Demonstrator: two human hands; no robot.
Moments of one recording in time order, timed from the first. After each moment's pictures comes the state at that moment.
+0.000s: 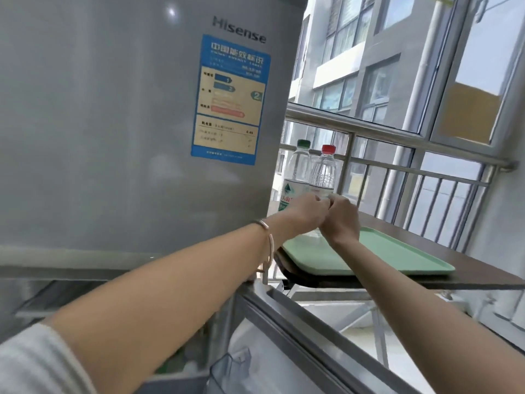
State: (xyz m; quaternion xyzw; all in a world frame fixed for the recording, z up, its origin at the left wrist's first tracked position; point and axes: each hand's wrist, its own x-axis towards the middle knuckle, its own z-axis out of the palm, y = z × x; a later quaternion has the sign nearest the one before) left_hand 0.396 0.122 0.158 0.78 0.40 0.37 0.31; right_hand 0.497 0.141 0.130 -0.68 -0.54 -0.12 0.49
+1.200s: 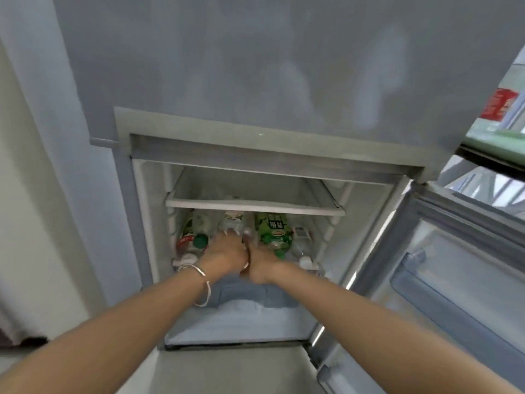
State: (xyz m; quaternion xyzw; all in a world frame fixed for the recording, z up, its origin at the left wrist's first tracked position) left_hand 0.055 0.183 -0.171 0.68 0.71 0.08 0.19; right_hand 0.151 0.171 -0.177 -0.64 -0.73 0.24 -0.02
